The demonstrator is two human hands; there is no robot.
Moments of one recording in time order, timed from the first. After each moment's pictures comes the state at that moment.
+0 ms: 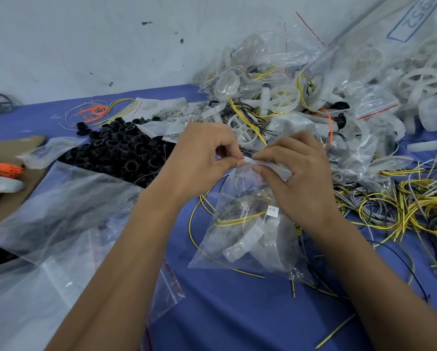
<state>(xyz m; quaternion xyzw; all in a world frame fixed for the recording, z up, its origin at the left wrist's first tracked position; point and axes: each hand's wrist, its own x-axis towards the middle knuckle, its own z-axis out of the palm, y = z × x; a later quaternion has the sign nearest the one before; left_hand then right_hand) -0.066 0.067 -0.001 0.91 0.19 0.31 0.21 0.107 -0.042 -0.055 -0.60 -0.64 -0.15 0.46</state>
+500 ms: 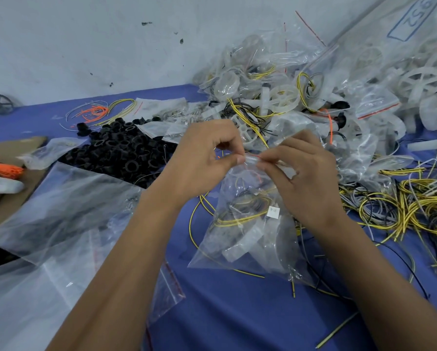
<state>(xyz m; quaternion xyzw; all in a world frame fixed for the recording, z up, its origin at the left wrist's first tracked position) -0.064 0.064 0.000 0.90 0.18 0.32 0.23 0.107 -0.046 -0.049 -0.59 -0.64 -0.15 0.47</state>
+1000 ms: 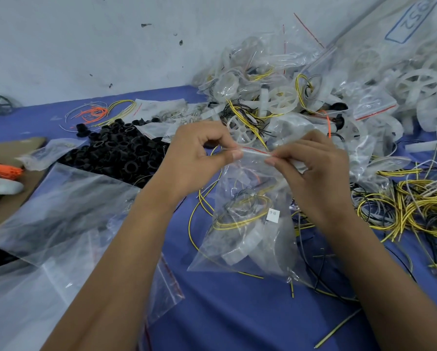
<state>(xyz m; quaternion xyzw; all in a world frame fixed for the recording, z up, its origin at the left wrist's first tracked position) -0.067 0.068 -0.005 0.85 0.23 0.36 0.31 0.122 -0.049 -0.052 -0.59 -0.62 -0.15 0.49</state>
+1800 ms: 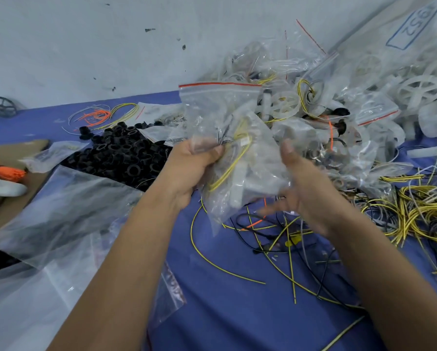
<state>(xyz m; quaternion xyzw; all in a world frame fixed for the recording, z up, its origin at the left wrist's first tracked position) -0.063 0.071 -0.019 0.57 0.37 0.38 0.63 0.108 -0.048 -0.046 -0.52 -0.39 0.48 0.59</state>
